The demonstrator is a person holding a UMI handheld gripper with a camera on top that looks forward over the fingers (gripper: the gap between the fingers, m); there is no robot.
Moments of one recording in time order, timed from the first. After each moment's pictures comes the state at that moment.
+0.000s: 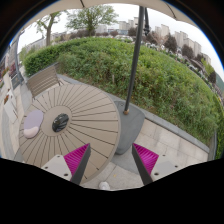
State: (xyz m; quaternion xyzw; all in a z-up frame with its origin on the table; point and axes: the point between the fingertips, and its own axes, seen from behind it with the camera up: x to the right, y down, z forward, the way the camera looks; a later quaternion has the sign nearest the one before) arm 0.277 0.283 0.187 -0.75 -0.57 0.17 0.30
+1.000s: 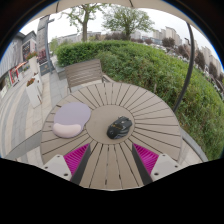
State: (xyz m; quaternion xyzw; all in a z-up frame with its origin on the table) arm 0.169 0.023 0.123 -0.64 -0.68 0.27 0.25
